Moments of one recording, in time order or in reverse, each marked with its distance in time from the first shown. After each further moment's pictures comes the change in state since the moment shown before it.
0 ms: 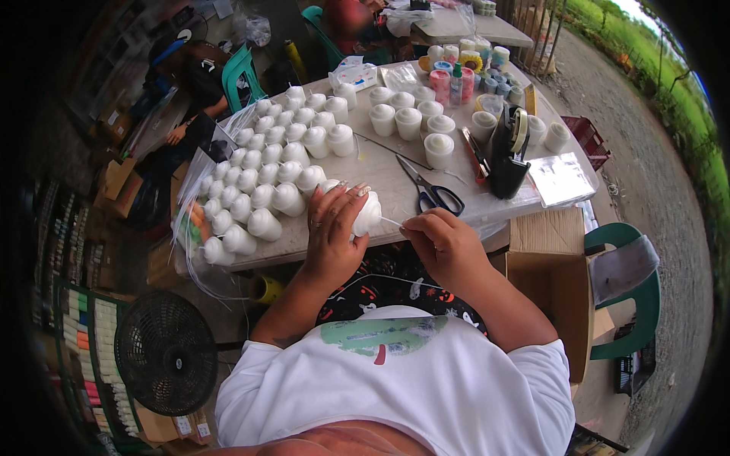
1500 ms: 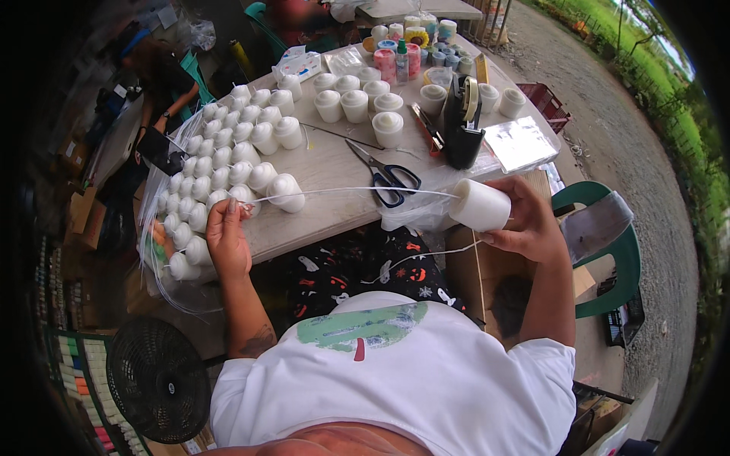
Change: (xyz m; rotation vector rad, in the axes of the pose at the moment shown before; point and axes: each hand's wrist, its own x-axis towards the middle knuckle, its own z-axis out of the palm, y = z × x) left_hand -0.031 -0.065 -0.035 -0.949 0.299 -0.703; right_hand -0.060 0.041 -0.137 0.496 -0.096 0.516
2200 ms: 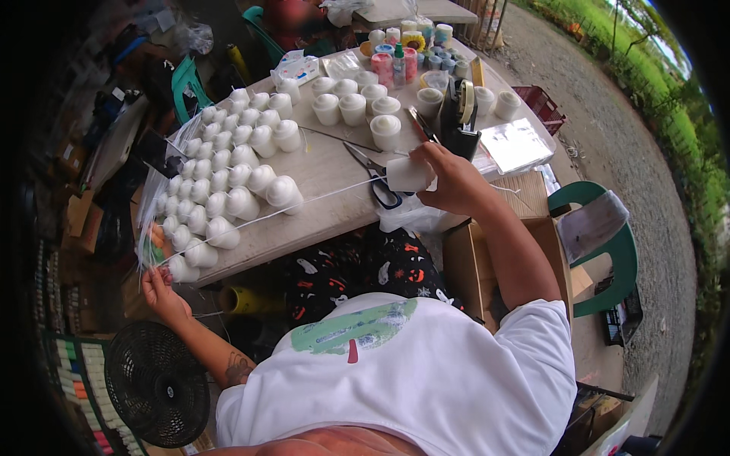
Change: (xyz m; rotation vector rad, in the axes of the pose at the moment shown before) left_hand -0.037 0.025 -0.181 0.336 0.625 0.103; right_hand 0.097 0.028 0.048 -0.798 -0.037 -0.286
